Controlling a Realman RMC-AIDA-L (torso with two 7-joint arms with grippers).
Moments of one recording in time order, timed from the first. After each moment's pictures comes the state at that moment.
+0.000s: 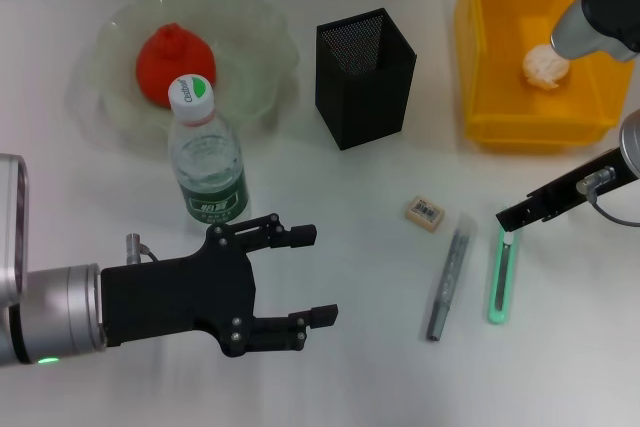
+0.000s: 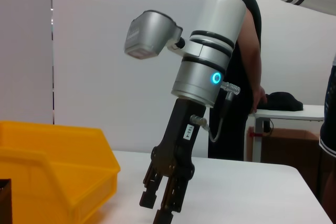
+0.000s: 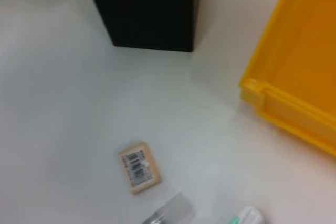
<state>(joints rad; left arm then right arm) -0.30 -2.07 1.28 0.58 1.48 1.58 -0.91 0.44 2.09 -1.46 -1.48 -2.68 -1.50 2.83</state>
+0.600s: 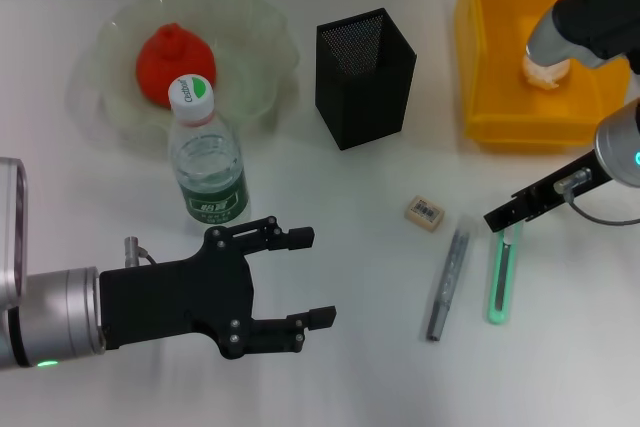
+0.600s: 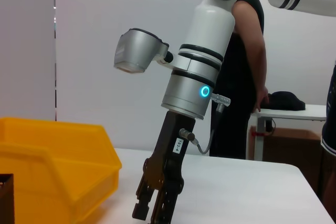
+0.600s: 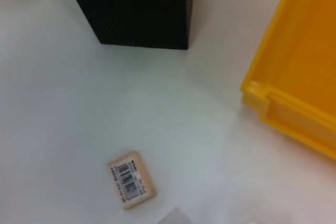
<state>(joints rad) -0.29 -2.07 1.28 0.57 1.48 1.58 -0.91 0.50 2.09 -1.48 -1.33 -2.69 -1.41 2.84</state>
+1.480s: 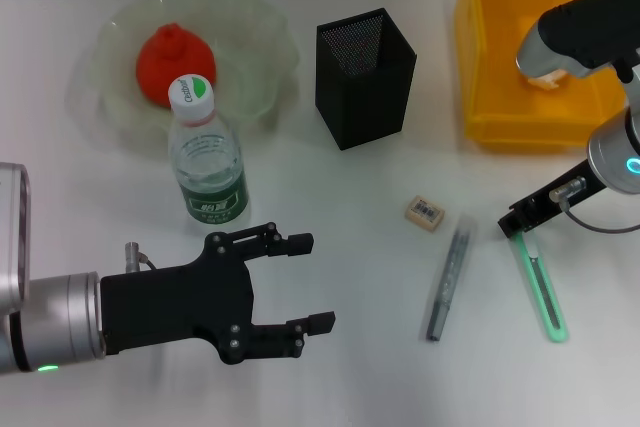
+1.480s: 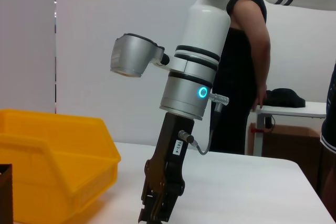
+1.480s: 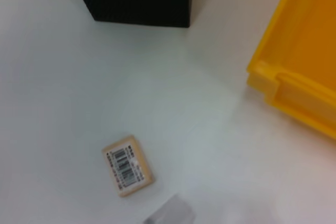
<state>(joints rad) -0.29 -2.07 1.28 0.56 1.49 1.57 -0.91 0.54 2.09 -1.49 -1.25 -2.70 -1.41 2.84</state>
